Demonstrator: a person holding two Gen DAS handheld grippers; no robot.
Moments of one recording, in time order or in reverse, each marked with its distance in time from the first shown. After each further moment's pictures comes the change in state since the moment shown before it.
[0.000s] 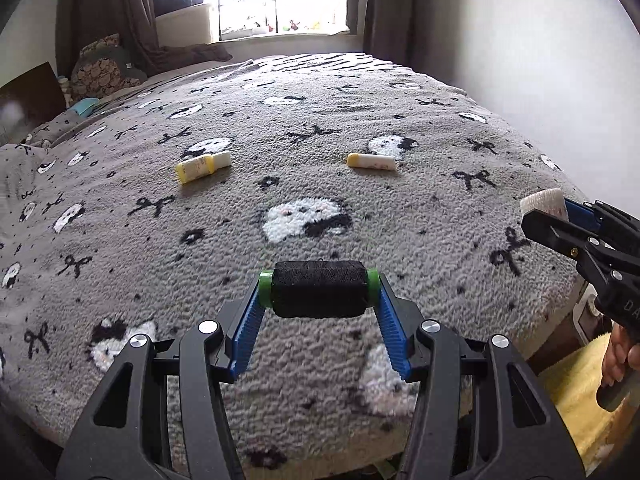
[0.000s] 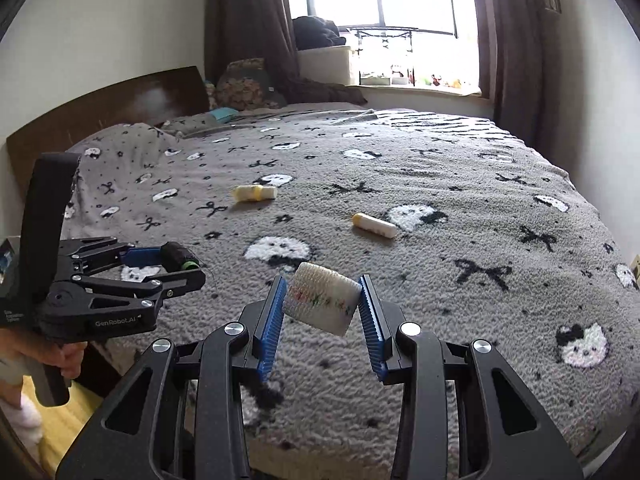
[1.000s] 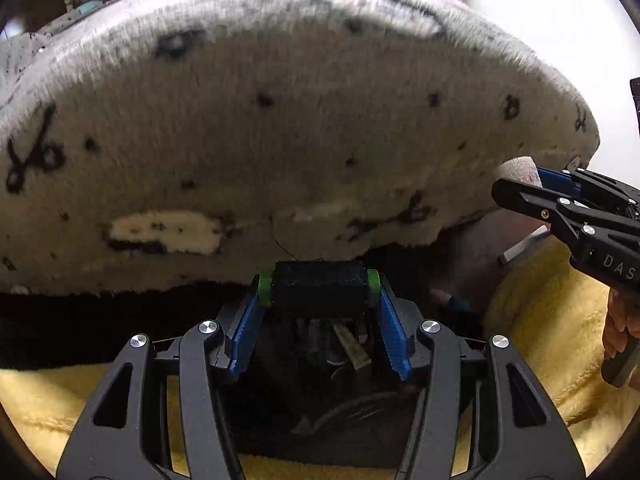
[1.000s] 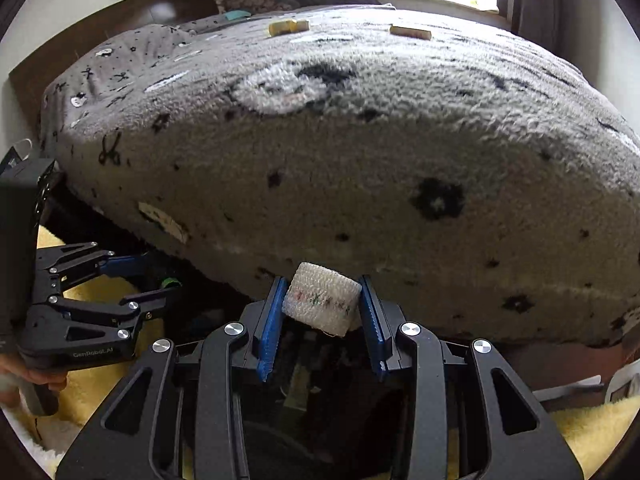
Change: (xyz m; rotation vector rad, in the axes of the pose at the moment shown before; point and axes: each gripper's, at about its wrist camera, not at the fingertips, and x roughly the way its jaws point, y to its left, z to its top) left arm 0.014 -0.030 -0.230 -0.099 0.281 -0.053; right arm 0.004 0.051 -0.191 -0.002 0.339 0.023
